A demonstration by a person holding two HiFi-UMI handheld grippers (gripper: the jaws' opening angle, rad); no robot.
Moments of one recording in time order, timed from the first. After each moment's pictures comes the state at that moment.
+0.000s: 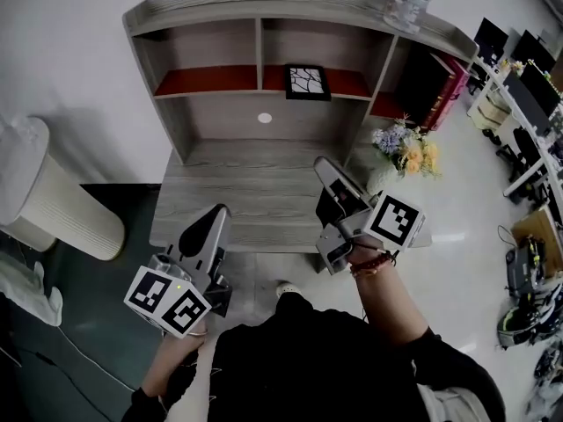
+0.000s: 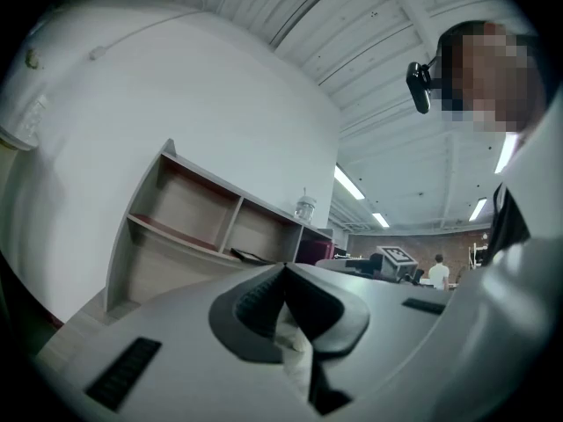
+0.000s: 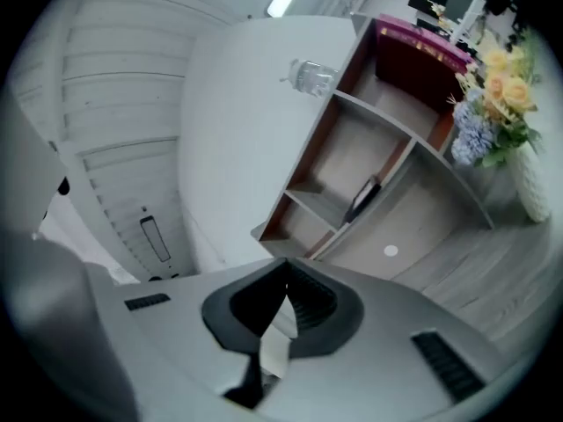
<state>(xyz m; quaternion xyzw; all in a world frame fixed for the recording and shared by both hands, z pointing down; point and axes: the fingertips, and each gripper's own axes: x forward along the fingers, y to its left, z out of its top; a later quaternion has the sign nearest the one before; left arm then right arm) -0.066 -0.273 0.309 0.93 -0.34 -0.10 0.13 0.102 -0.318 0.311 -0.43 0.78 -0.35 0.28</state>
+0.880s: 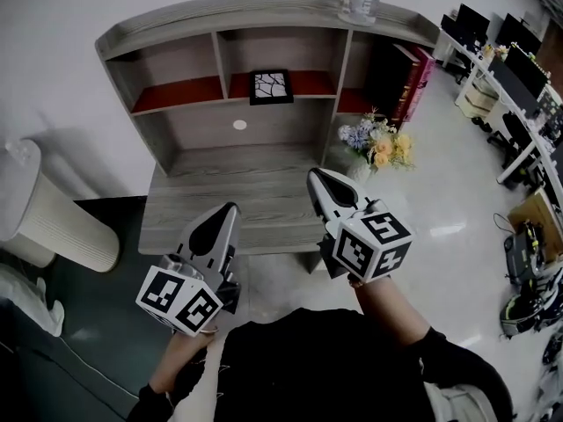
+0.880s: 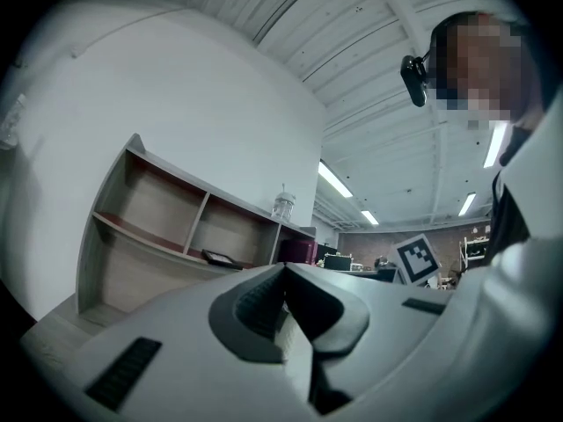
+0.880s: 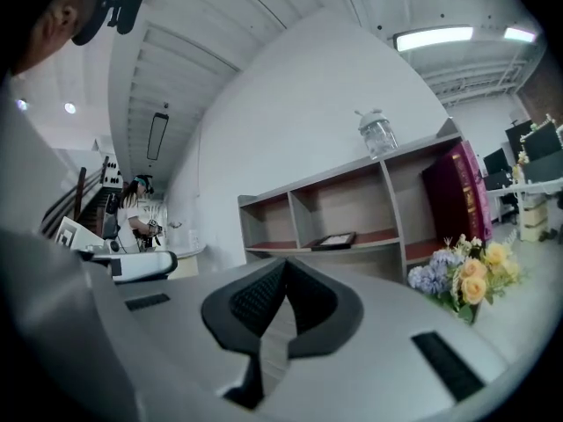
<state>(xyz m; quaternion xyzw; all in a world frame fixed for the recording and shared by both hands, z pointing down) 0.017 -0.245 0.293 0.94 -0.31 -0.09 0.11 0.164 -0.269 0.304 -0.58 0.81 -0.09 0.04</state>
